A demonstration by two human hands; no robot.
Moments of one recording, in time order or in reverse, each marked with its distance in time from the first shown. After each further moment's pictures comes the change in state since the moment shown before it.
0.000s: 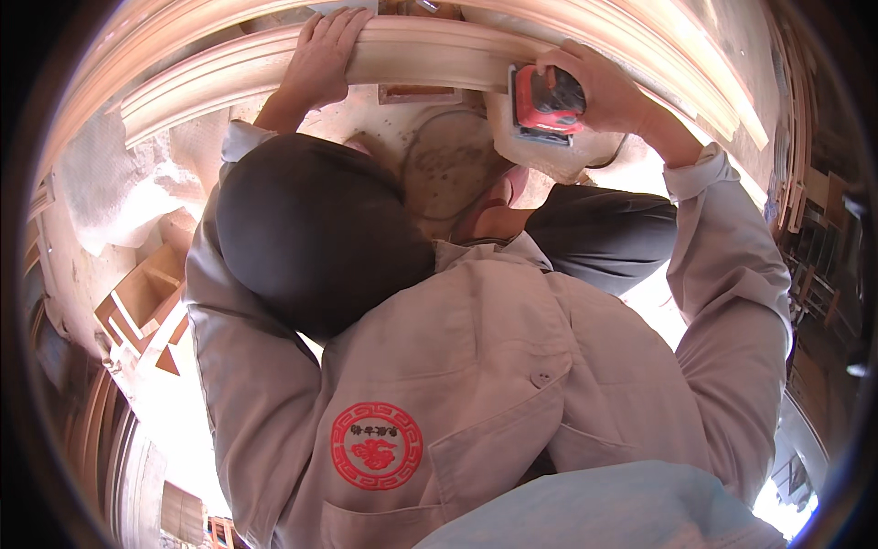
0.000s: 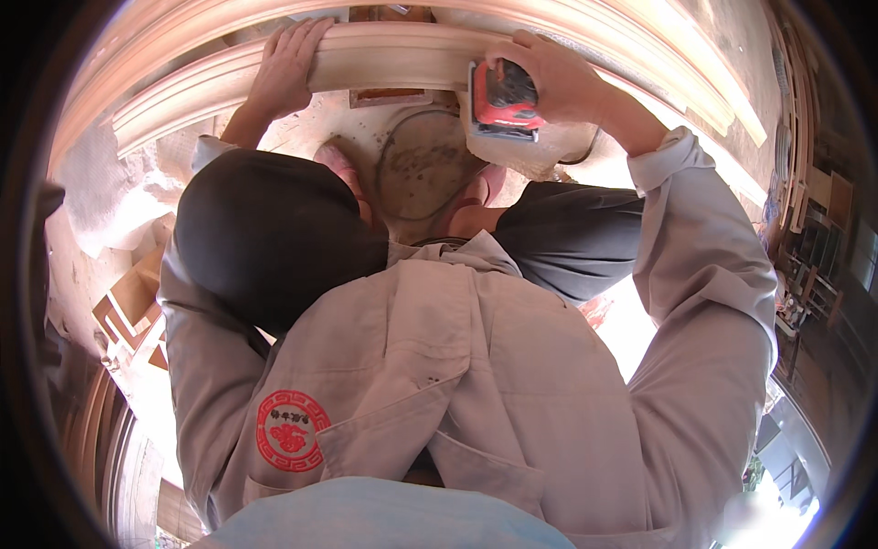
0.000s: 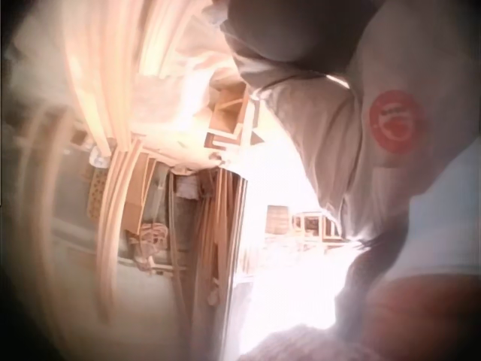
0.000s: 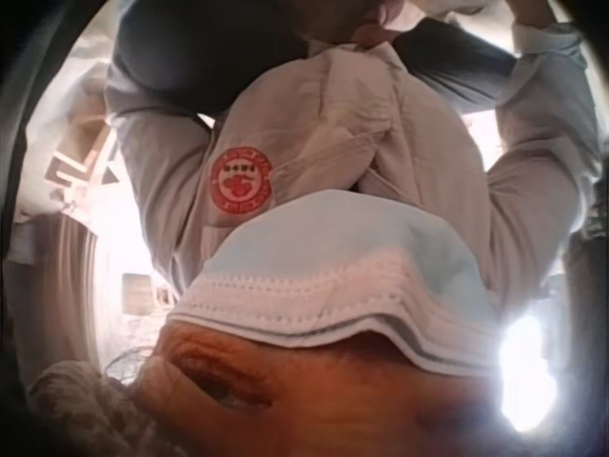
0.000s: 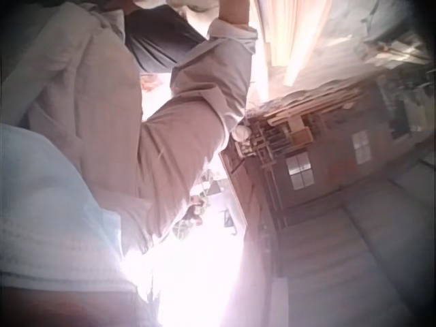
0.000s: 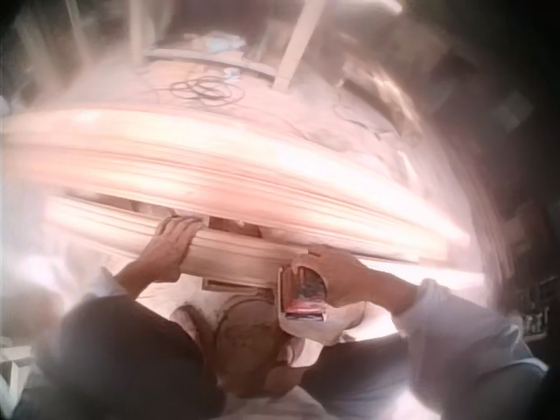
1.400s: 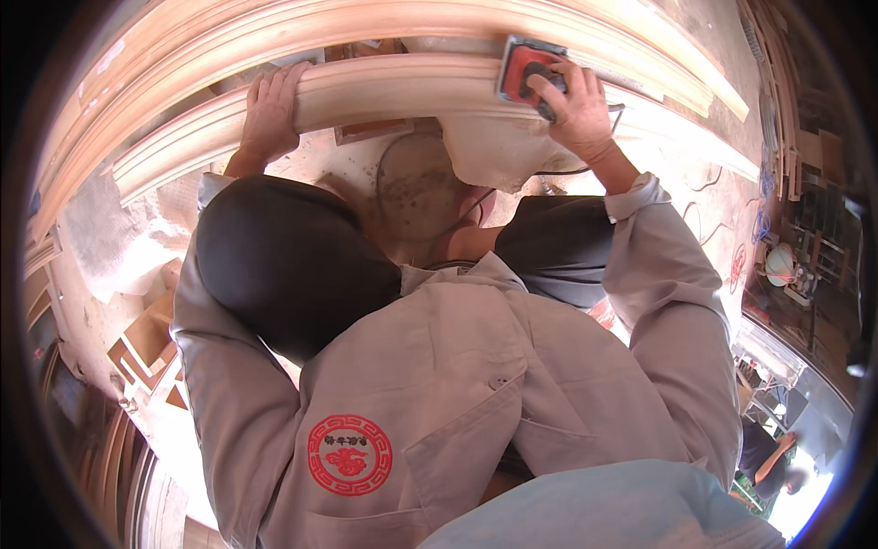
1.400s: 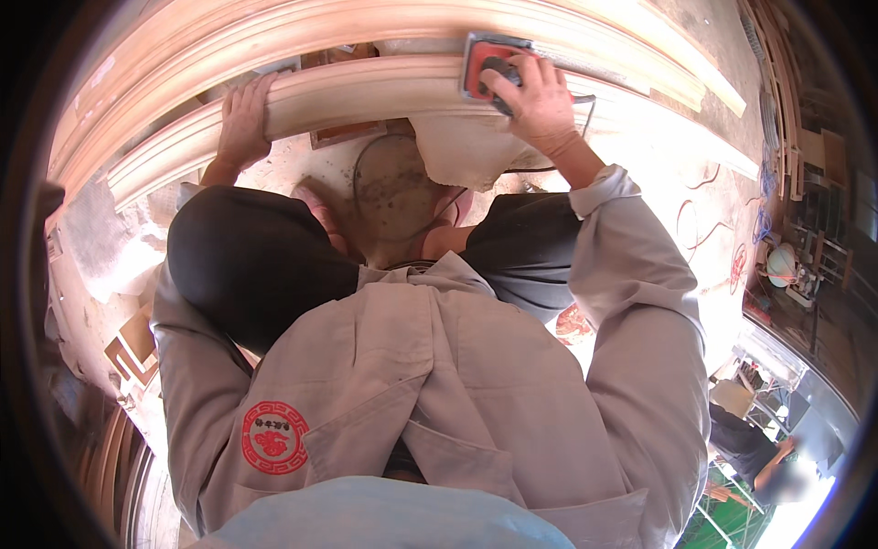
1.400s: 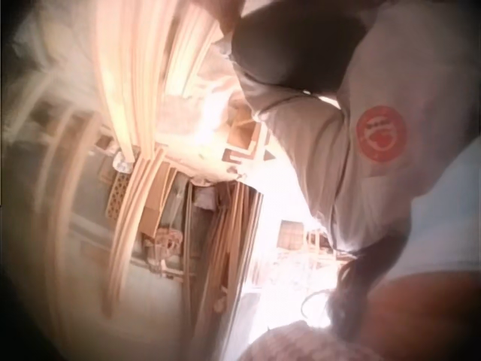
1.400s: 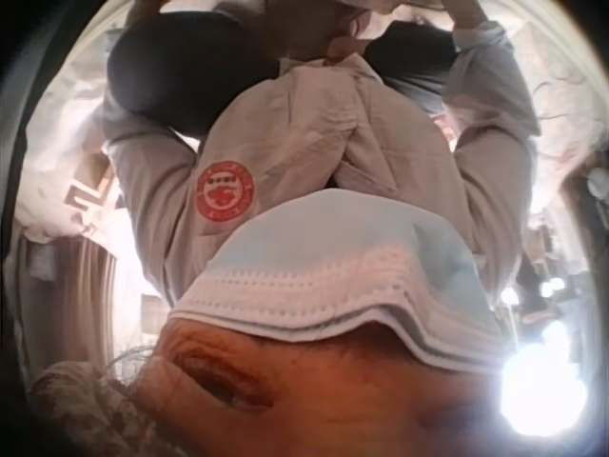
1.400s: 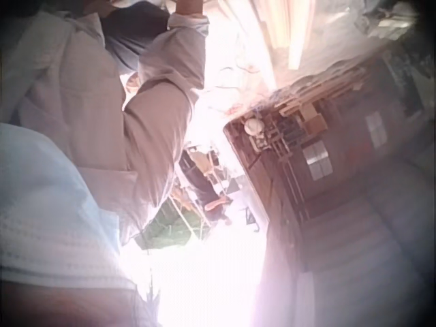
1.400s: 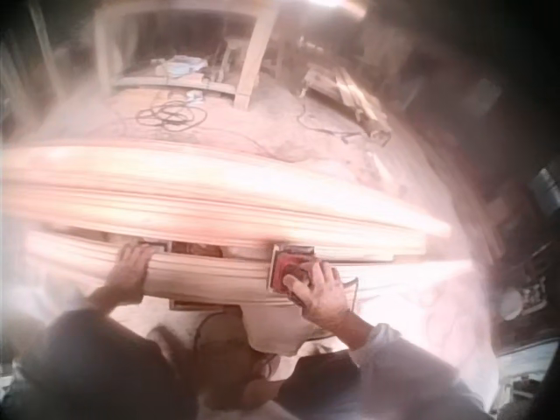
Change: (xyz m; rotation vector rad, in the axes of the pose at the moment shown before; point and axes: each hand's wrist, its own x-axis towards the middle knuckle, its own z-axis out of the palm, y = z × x) left_hand 0.005 0.007 -0.009 0.053 -0.064 -0.059; right_hand -0.074 0.038 0.052 -0.519 0.600 0.187
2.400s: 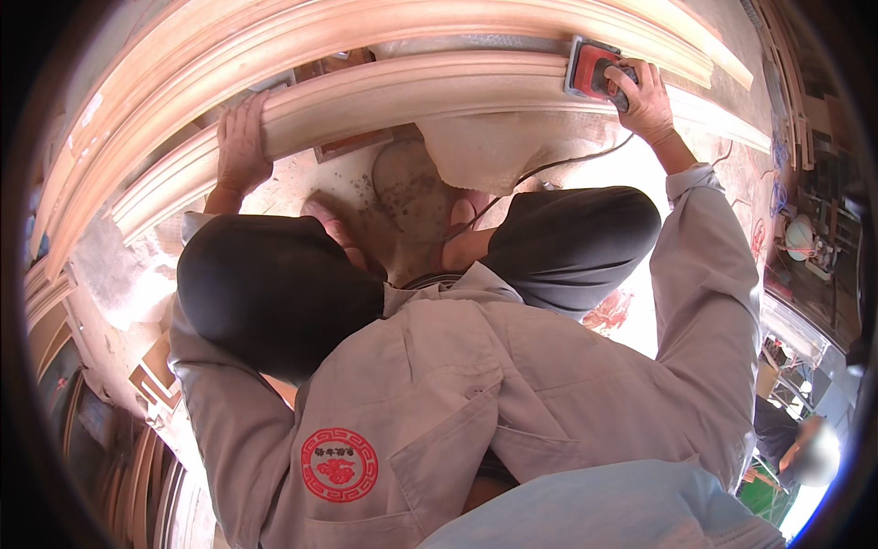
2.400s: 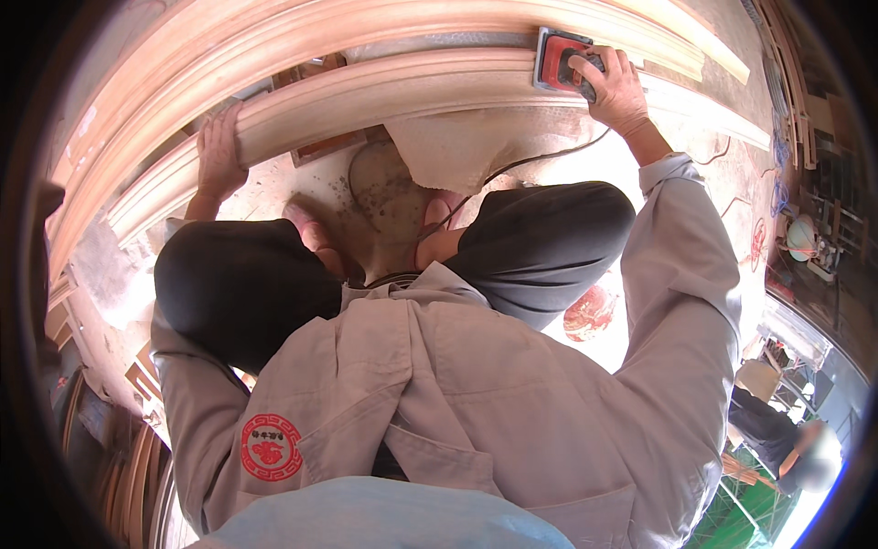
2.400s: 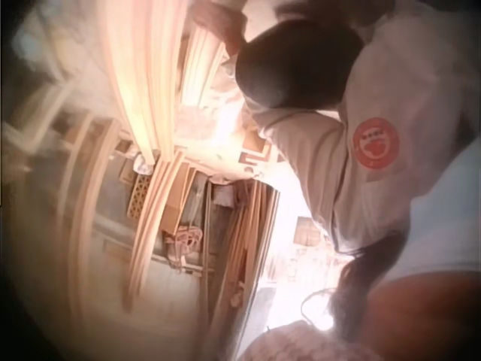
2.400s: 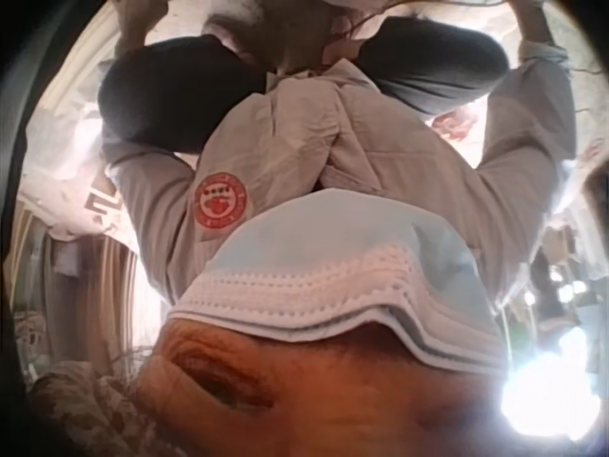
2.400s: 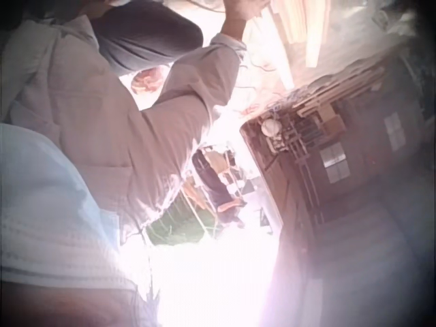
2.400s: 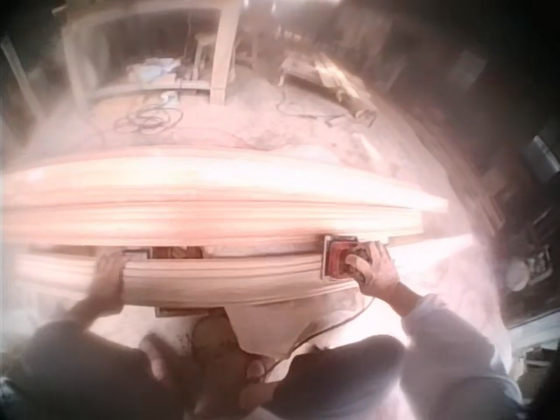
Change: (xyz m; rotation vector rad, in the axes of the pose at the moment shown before) left_hand 0.003 -0.002 0.001 0.058 -0.016 -0.005; right_hand -0.087 0.145 -0.011 -0.126 -0.161 0.144
